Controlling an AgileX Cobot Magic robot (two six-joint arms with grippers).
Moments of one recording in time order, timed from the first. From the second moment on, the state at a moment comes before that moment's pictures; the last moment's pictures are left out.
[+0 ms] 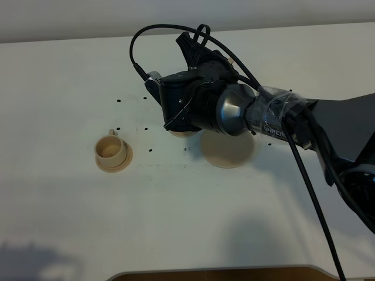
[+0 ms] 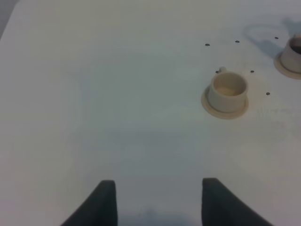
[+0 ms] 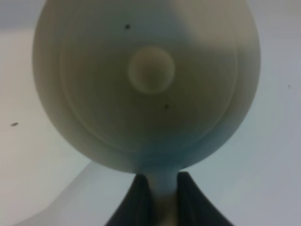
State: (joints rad) left arm -0.02 -0.01 -0.51 -0.03 1.04 0.04; right arm 0.75 2.23 -1.66 -1.15 1.00 -0.67
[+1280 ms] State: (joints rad) left arm -0.02 -0.01 -0.51 -0.03 1.04 0.04; right arm 0.75 2.20 -1.74 -0.72 1.15 -0.19
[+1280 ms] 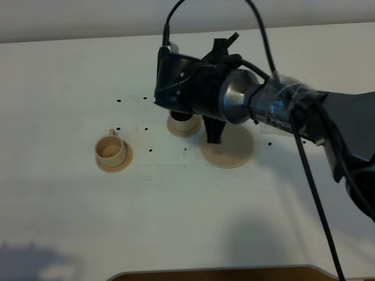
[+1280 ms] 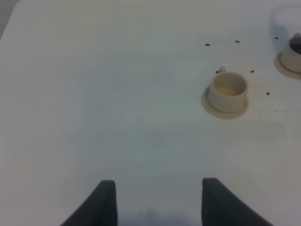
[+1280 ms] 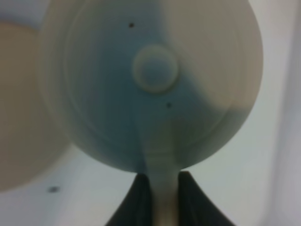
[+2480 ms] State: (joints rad) left arm -0.02 -0.01 -0.51 -0.03 1.04 0.04; right arm 0.68 2.02 -1.45 -0.27 0.87 0.00
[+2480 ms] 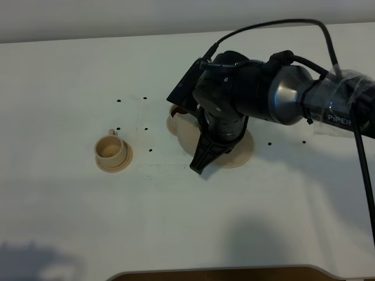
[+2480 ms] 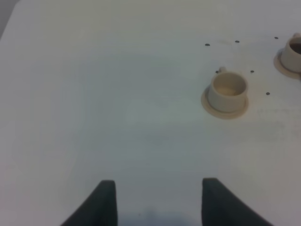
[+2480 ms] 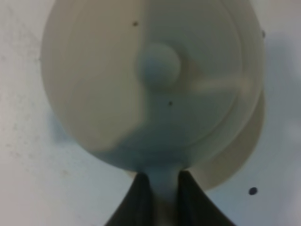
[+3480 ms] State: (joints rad) left arm -0.02 -0.01 -0.51 -0.03 1.04 0.04; right arm 0.89 2.19 -1.74 -0.58 0.84 -0.23
